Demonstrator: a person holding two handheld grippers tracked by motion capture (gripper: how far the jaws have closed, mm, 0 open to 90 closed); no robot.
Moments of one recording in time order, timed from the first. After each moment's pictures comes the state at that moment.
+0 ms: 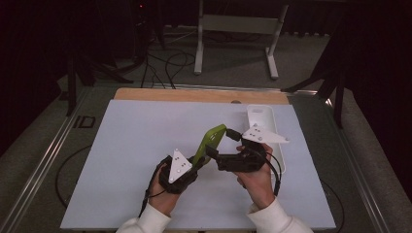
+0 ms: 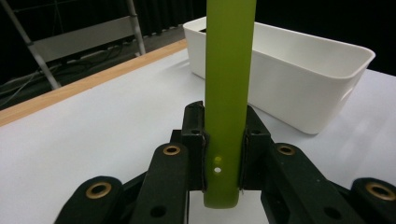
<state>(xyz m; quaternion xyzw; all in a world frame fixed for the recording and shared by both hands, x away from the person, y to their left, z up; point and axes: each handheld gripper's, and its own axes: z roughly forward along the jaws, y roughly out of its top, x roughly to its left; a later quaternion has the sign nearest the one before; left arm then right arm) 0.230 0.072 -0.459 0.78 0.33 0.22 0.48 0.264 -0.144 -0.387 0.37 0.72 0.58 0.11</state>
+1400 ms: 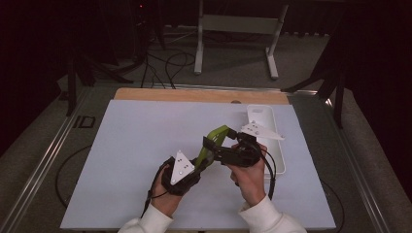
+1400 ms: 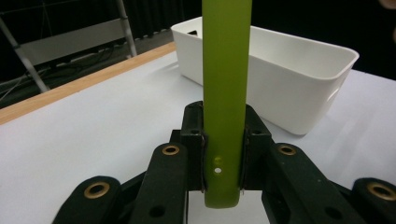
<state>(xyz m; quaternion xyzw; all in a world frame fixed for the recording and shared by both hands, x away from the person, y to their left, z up) 0.229 0.067 -0.461 0.78 0.32 0.21 0.49 0.275 -0.134 -0.395 0.43 0.68 0.58 0.10</state>
